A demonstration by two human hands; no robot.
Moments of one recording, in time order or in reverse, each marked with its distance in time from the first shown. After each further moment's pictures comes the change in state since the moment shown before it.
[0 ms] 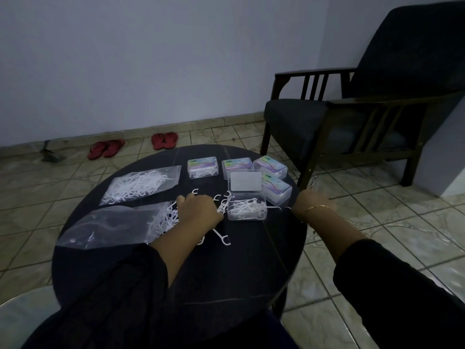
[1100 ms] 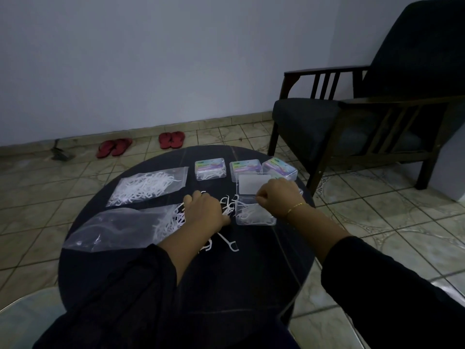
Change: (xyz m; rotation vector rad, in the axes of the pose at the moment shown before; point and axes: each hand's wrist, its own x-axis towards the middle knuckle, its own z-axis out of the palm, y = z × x) left_hand 0.009 -0.001 0.000 0.096 0.029 0.000; right_hand 0.004 -0.064 0.004 0.008 0.198 -0.627
